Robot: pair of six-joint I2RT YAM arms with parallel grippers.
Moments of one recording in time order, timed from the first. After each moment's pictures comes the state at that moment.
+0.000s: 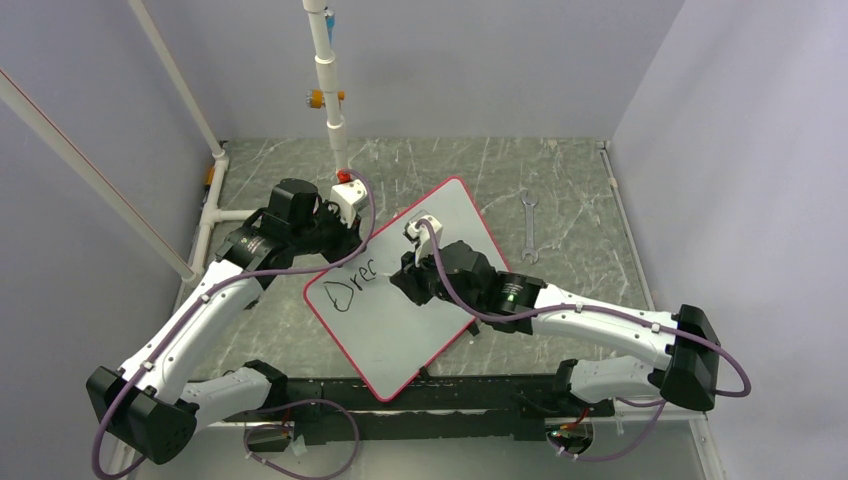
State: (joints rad) left arm -0.49 1.09 1.11 -0.65 0.34 0.14; right arm 1.12 1.21 0.92 -0.07 0.15 0.29
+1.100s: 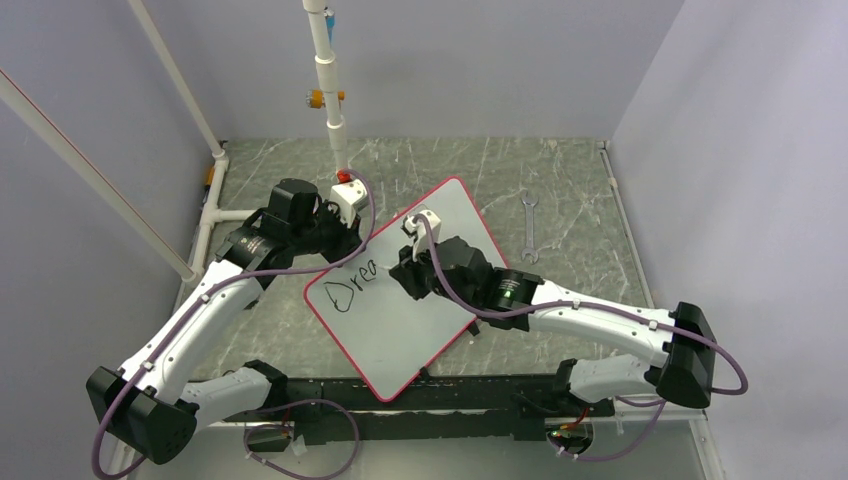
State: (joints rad) left arm -0.49 1.09 1.10 -0.65 0.34 0.14; right arm 1.12 1.25 0.98 -0.09 0.20 0.28
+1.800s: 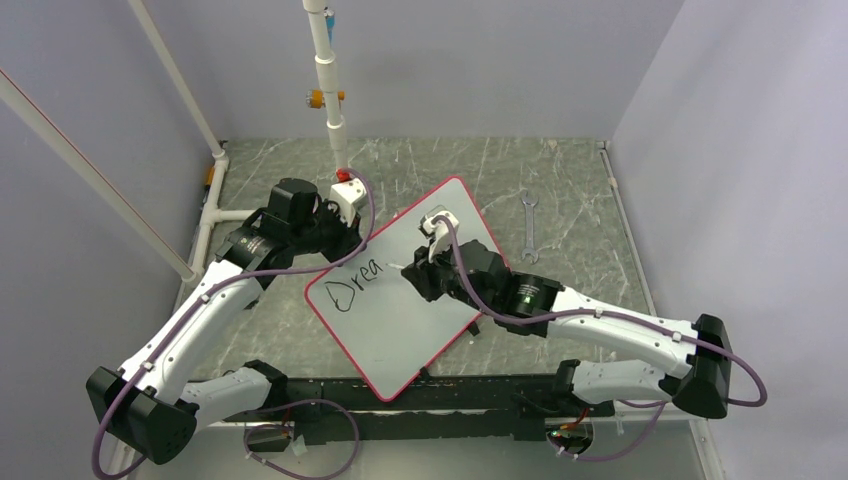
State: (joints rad) left arm -0.49 1.09 1.10 -0.64 0.34 0.14; right arm 1.12 1.15 0.93 -0.13 0.22 0.30
